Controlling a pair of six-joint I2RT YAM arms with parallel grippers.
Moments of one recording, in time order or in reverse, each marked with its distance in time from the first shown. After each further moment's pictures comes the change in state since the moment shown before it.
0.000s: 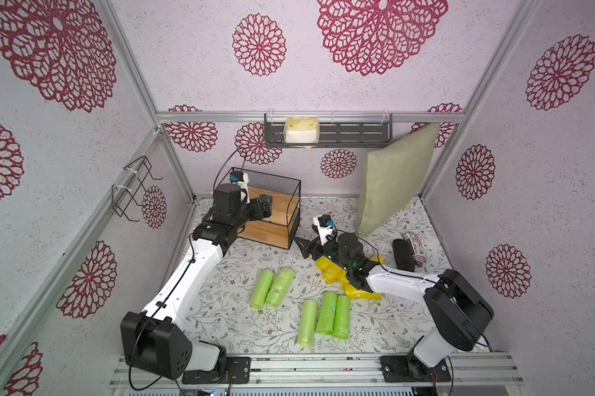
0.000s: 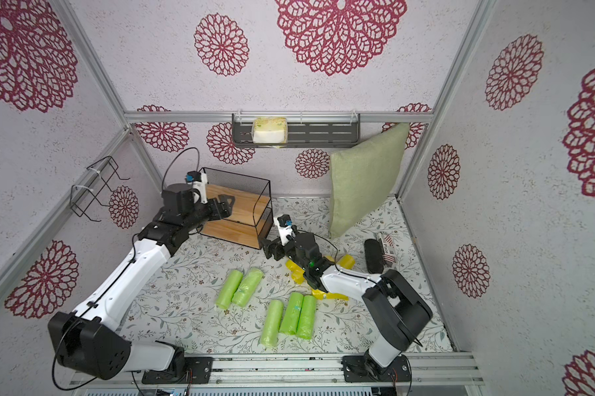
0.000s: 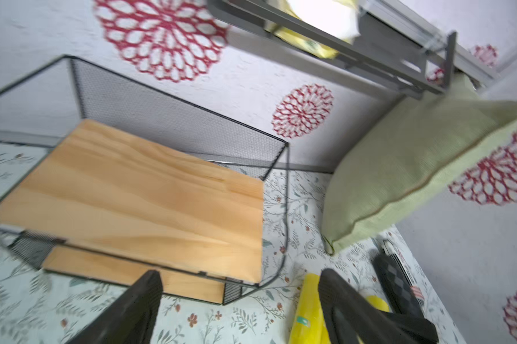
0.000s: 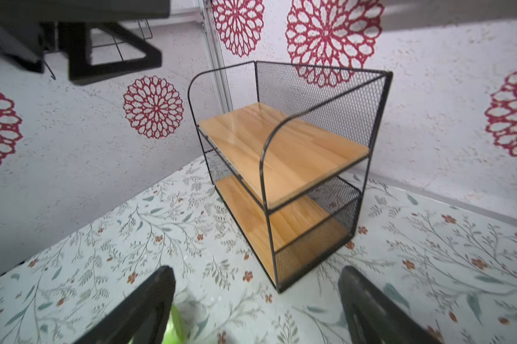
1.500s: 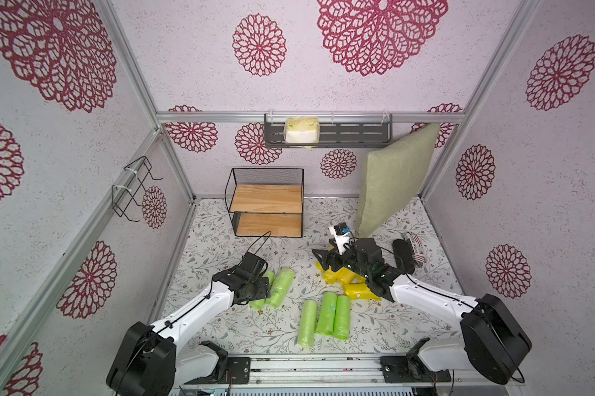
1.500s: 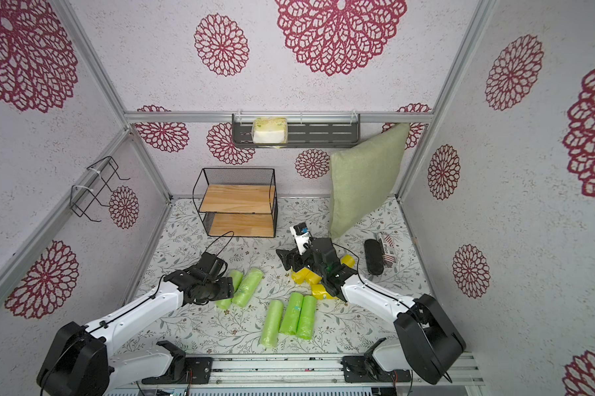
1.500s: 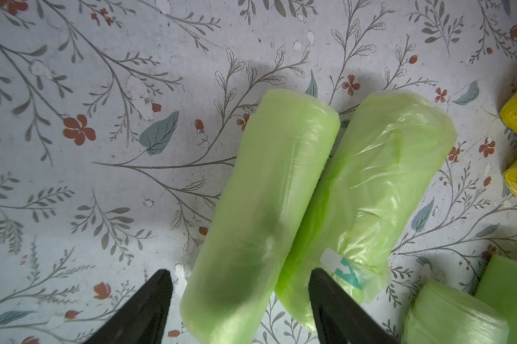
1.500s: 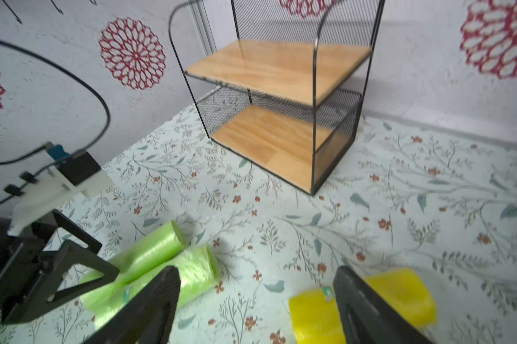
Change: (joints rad) left arm -0.252 -0.138 -0.586 -0.356 -0.163 -0.227; right arm -0.090 -0.303 -0.201 -0.356 -0.091 0.037
